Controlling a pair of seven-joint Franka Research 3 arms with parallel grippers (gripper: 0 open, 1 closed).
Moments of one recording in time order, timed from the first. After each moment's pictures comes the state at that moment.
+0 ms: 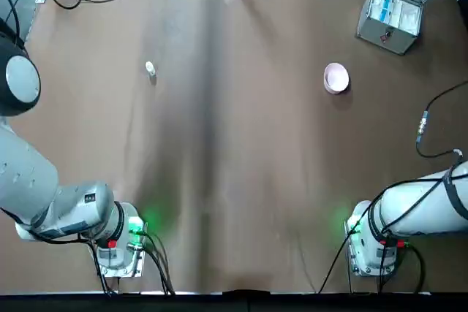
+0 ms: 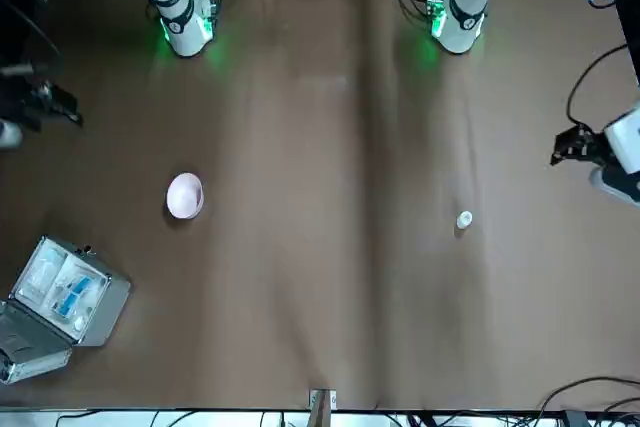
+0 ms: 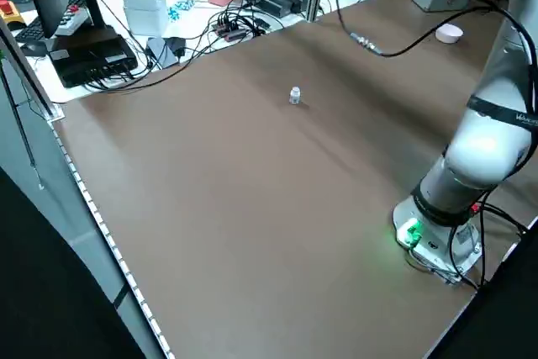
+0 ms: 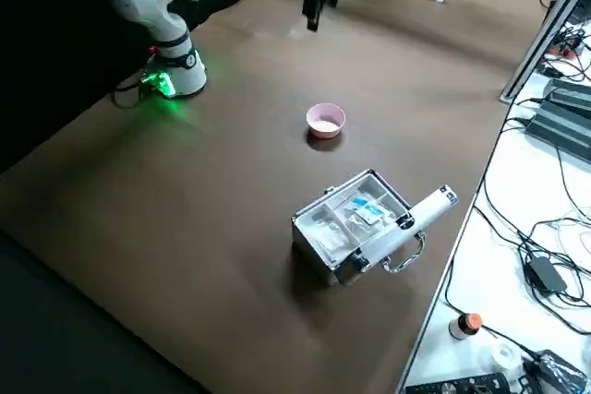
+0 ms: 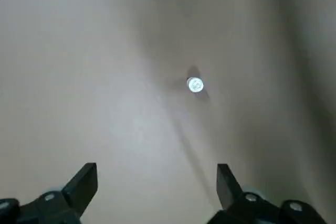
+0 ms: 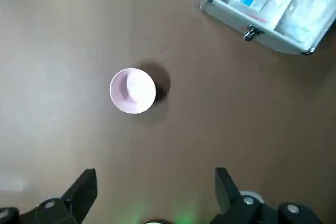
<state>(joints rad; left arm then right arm) 0.19 0.20 -0.11 -1.49 -0.06 1.62 0.55 0.04 0.05 -0.10 -1.60 0.02 1.52 -0.12</state>
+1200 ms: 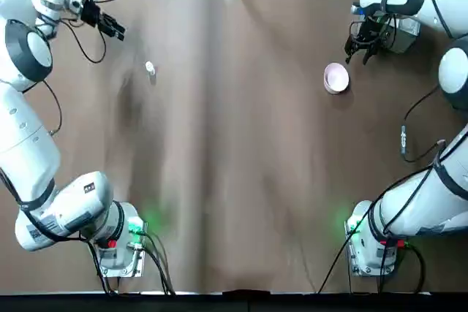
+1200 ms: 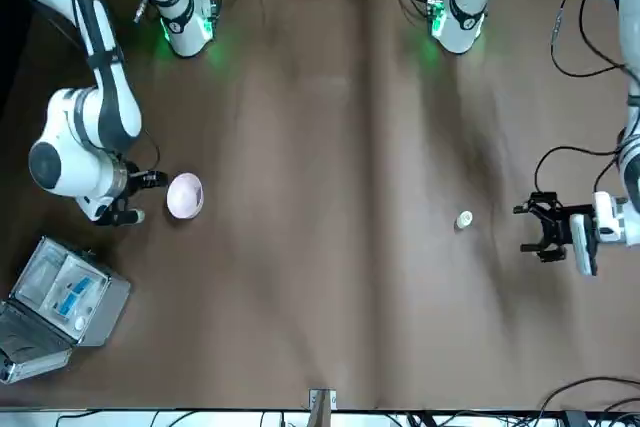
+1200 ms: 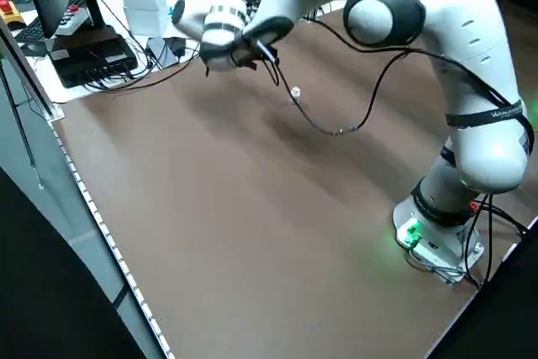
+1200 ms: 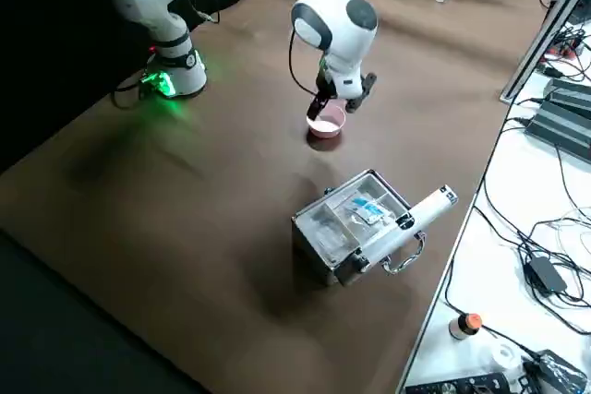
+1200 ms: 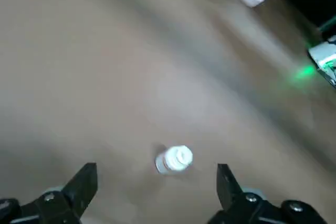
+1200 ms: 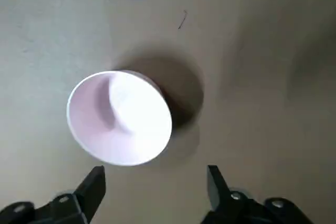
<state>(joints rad) 0.42 0.70 -0.12 -1.49 -0.72 1.70 1.57 0.08 0.30 -0.10 -2.02 0.12 2.03 -0.12</state>
